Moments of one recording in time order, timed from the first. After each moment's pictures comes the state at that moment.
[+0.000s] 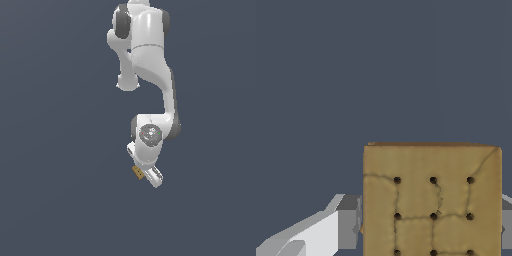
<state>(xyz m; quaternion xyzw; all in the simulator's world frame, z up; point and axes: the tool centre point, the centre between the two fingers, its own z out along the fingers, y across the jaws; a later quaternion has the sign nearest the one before) 0.078 0.067 0.011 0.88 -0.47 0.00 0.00</state>
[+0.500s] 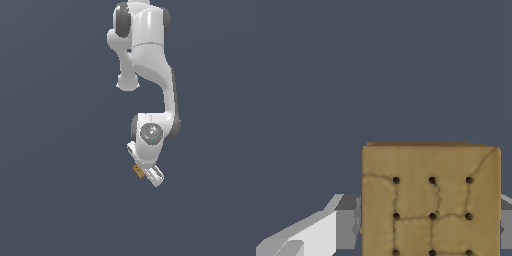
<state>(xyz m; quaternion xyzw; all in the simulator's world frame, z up) 0.075 0.069 0.014 0.88 -0.47 0.00 0.00</state>
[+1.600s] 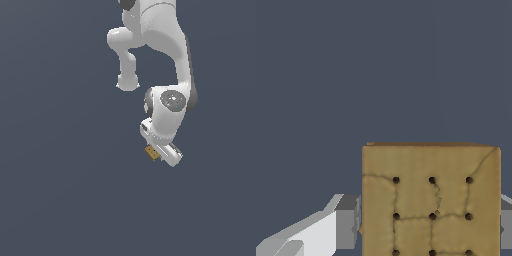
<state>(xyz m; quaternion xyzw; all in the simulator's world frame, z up) 0.026 0.122 0.096 0.88 -0.47 0.00 0.00</state>
